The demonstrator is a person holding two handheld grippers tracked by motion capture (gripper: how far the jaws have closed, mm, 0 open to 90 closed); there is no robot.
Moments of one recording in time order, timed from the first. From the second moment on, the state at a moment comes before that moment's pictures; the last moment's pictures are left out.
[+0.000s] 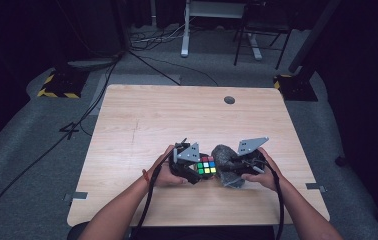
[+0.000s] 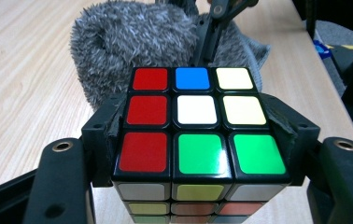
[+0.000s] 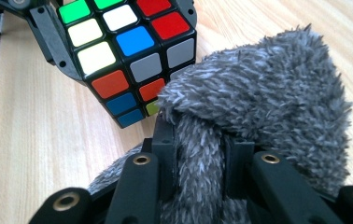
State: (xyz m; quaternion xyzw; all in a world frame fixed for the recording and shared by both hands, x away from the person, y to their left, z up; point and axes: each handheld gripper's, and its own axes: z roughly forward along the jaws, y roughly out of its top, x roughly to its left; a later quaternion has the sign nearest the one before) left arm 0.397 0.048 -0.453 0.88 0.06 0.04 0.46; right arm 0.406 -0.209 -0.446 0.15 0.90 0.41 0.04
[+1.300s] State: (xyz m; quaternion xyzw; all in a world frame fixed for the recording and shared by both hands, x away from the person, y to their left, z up) left arm 0.396 0.038 -0.484 0.90 0.11 0.05 0.42; right arm 0.423 -0.226 -0.457 0.20 0.90 0.38 0.09
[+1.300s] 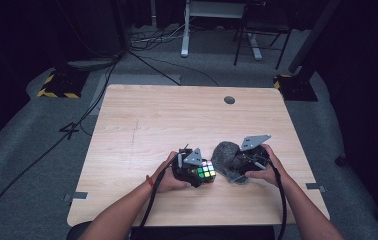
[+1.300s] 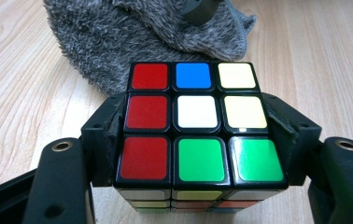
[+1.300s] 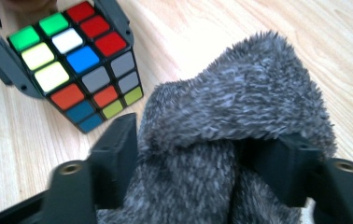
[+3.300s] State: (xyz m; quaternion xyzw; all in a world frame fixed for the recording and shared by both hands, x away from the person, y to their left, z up) left arm 0.361 0.050 -0.481 0.93 0.09 -0.02 0.36; right arm 0.343 -0.196 -0.482 0.19 0.89 0.40 0.06
